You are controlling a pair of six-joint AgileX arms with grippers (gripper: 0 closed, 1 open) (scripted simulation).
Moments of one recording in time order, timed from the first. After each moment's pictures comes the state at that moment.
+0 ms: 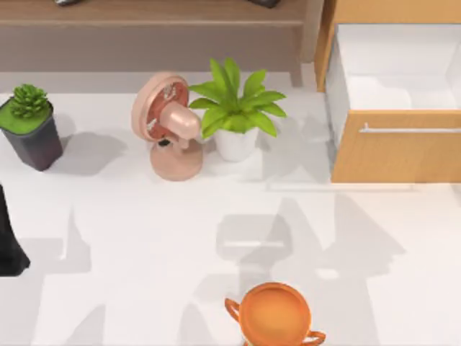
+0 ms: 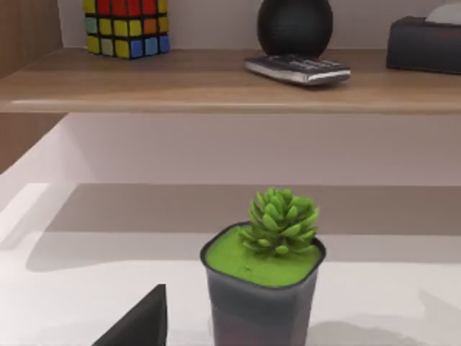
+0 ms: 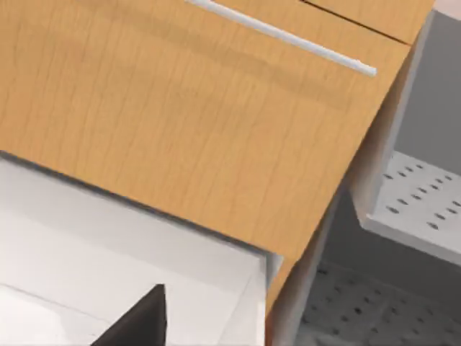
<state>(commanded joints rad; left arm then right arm) 0.00 0.00 0.00 0.00 0.00 0.00 -0.07 1.15 0.42 0.69 -0.13 -0.36</state>
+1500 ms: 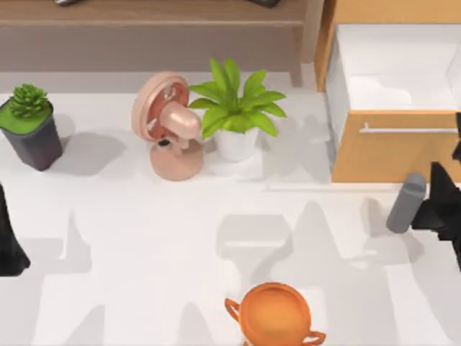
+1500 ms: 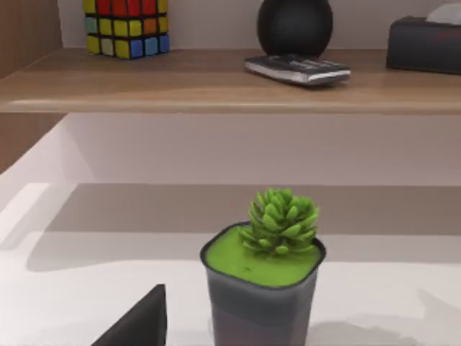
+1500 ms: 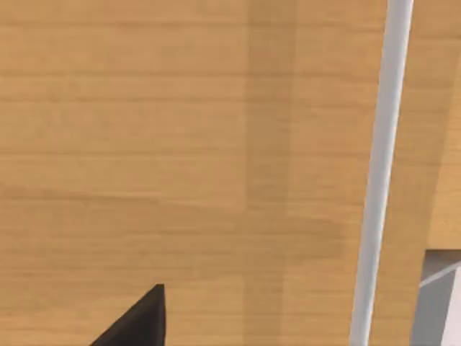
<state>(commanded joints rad) 0.00 0.00 0.00 0.00 0.00 0.00 0.34 1.98 0.22 1.75 0.38 -1.55</state>
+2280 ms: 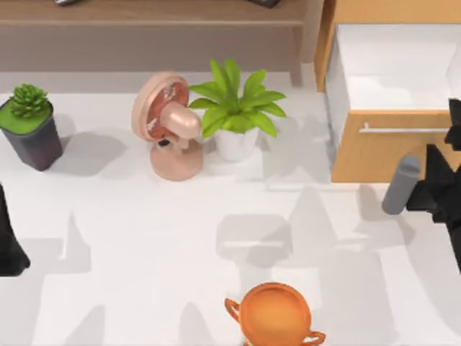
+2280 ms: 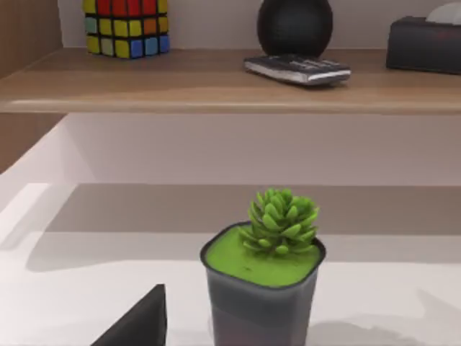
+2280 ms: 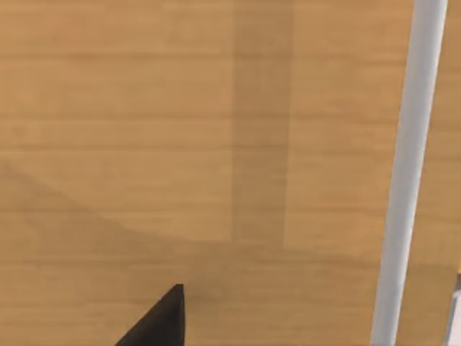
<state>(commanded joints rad) 0.00 0.00 0.00 0.00 0.00 0.00 0.31 1.99 0.31 1.68 0.34 -1.56</state>
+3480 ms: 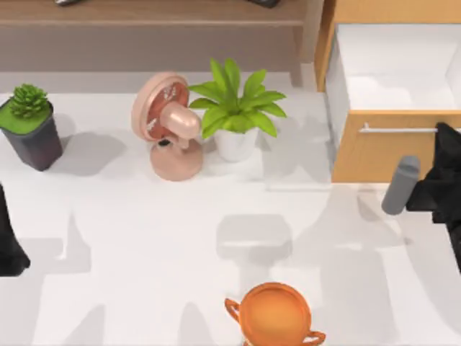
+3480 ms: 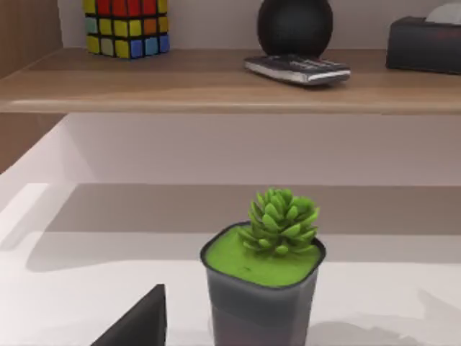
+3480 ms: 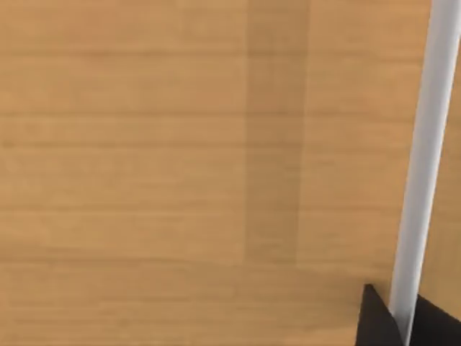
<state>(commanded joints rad) 0.00 0.00 0.00 0.00 0.00 0.00 0.31 2.00 0.31 1.68 0.34 -1.55</state>
